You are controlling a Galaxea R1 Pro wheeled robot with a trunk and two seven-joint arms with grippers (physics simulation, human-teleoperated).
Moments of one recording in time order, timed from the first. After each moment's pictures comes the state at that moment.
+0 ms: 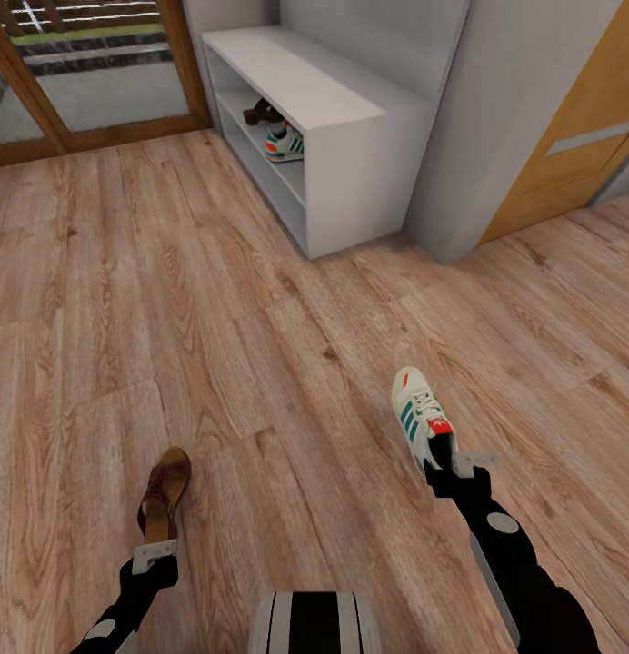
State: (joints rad) left arm -0.47 0.13 0.15 -0.25 0.09 -0.44 -0.13; right arm -0.31 -0.08 -0.01 -1.30 0.05 0.32 -0.03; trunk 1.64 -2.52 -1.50
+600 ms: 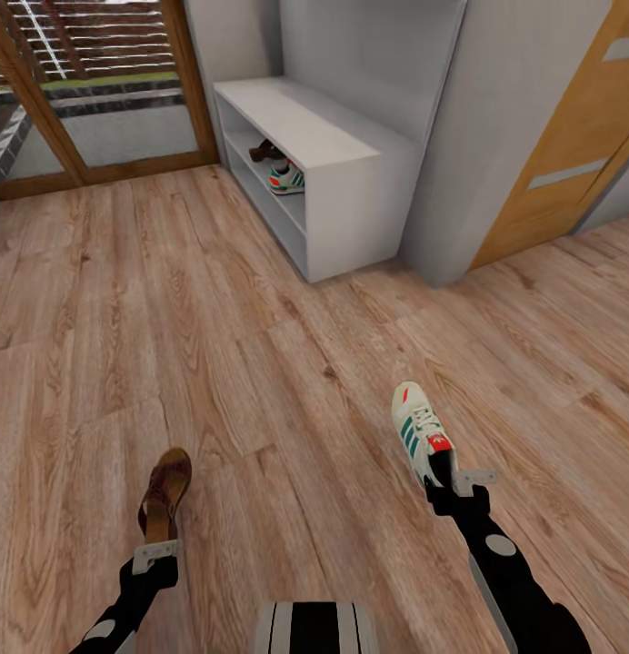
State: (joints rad) left arm -0.47 0.13 0.15 -0.25 0.08 -0.44 -0.13; right arm -0.31 -0.08 -0.01 -1.12 0.06 0.15 -0.03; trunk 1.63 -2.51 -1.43
